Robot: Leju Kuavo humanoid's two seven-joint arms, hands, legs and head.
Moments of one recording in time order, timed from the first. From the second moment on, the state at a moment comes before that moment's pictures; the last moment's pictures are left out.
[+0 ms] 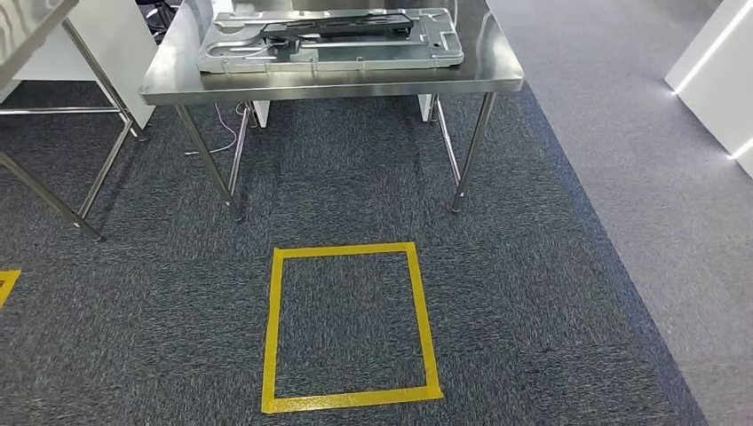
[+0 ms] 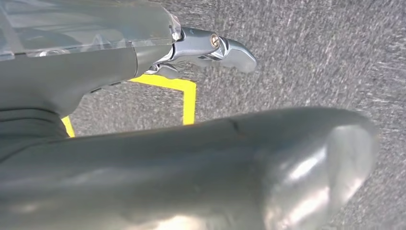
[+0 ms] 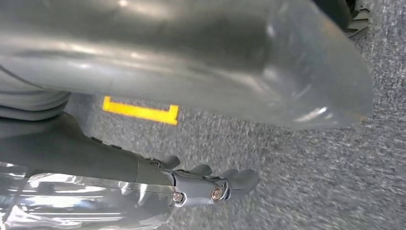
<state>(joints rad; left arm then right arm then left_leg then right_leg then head) -0.11 -0.05 1.24 -0.23 0.63 -0.16 -0.46 -0.04 0.12 -0.66 -0.18 0.90 -0.08 -0.10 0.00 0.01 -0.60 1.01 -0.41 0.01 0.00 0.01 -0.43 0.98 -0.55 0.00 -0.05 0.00</state>
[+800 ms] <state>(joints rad) -0.11 -0.05 1.23 -0.23 0.63 -0.14 -0.45 -0.04 0.12 -0.66 -0.18 0.92 -0.07 -0.11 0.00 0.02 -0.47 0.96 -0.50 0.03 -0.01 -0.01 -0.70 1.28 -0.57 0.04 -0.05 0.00</state>
